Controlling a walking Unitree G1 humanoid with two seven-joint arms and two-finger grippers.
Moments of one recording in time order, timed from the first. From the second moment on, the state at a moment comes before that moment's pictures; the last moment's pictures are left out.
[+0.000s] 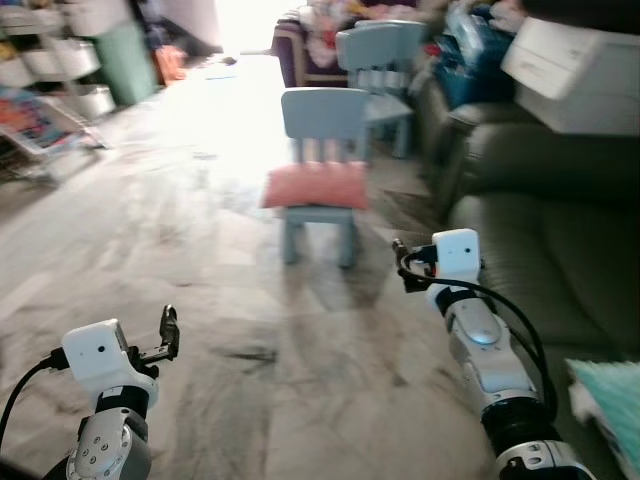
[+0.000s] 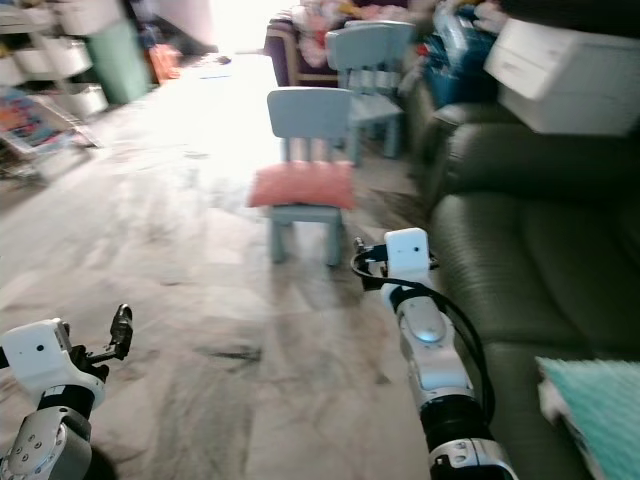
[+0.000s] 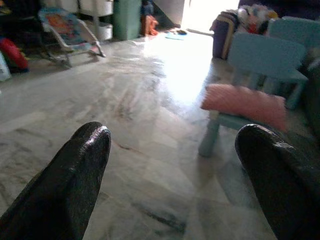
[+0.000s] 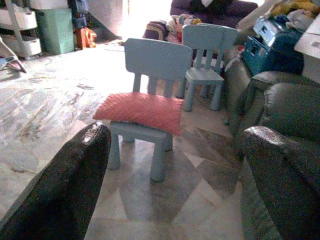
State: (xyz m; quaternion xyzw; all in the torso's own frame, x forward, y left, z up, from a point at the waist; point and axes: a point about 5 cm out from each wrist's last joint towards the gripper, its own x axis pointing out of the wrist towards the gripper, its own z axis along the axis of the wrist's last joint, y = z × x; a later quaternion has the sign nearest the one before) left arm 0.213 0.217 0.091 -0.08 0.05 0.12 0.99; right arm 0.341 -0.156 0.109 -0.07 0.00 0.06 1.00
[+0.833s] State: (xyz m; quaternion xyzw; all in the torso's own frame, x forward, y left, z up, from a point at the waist) left arm 0.223 0.210 0.086 -0.07 0.06 0.12 0.99; right arm 0.342 -0.153 0.115 -0.06 -0.01 0.07 1.00
